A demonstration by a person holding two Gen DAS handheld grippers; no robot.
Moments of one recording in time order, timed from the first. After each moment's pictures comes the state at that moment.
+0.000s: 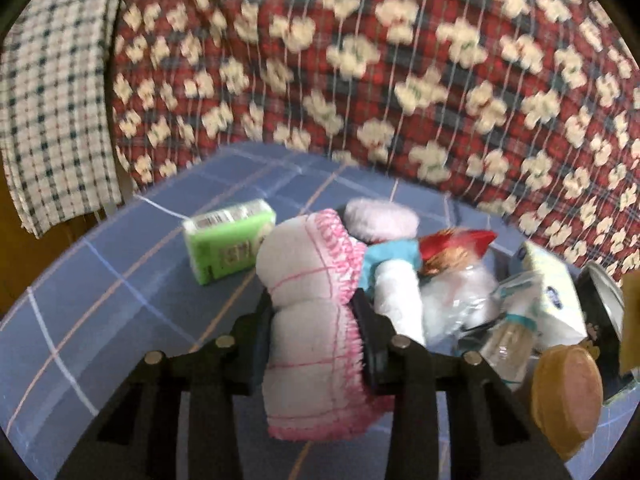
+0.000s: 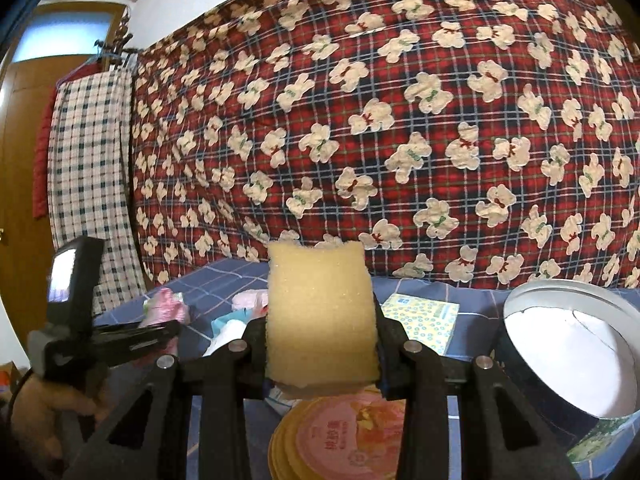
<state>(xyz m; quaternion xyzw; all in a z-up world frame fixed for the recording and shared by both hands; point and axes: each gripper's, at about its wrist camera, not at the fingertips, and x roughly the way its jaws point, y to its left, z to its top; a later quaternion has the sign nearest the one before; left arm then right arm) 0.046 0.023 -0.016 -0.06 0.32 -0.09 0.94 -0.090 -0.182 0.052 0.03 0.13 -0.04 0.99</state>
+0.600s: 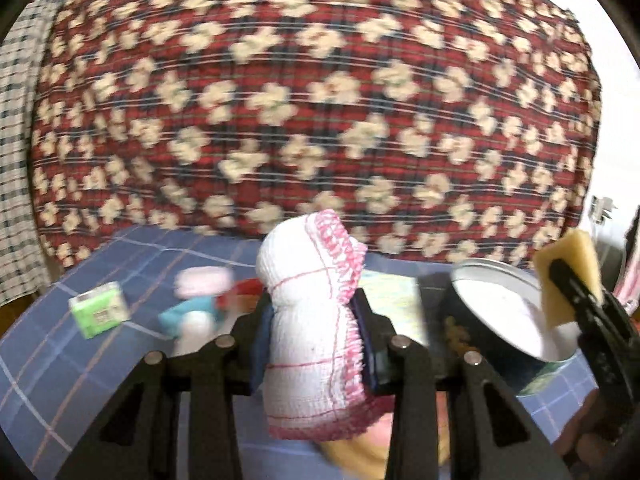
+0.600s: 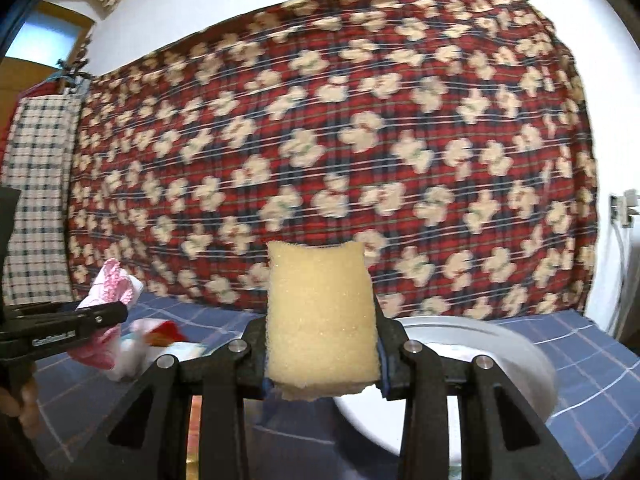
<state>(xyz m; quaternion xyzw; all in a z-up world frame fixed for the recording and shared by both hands) -0.031 -0.094 0.052 -0.03 0.21 -0.26 0.94 -0.158 -0.288 0.067 0.00 0.06 -0.17 0.98</state>
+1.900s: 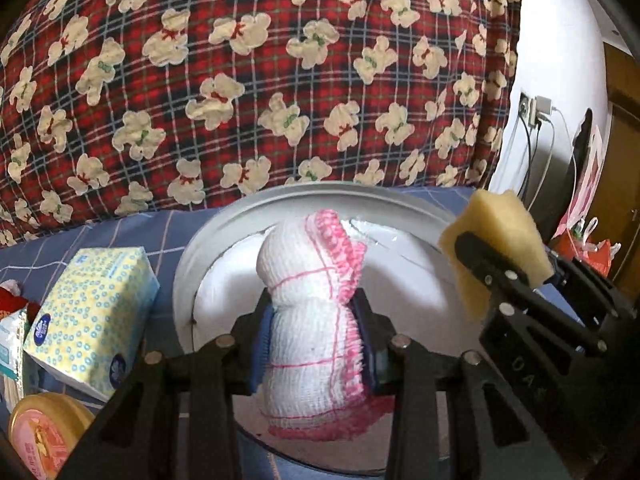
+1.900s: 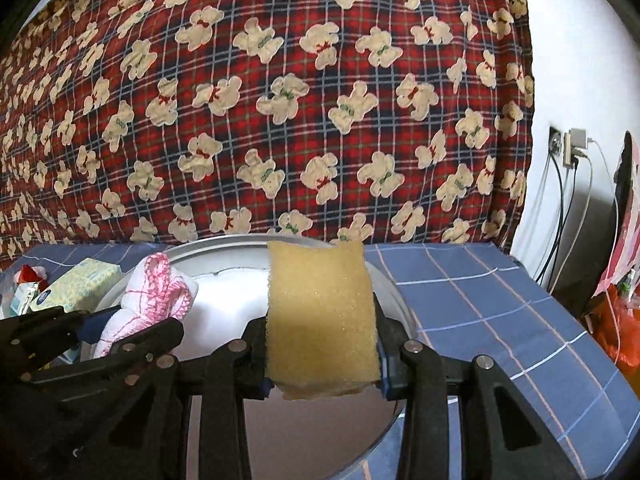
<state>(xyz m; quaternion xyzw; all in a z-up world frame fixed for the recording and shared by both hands) -0.069 -0.350 0.010 0.08 0.29 -0.39 0.87 -0.161 -0.449 0.027 0.04 0.21 -0.29 0.93</state>
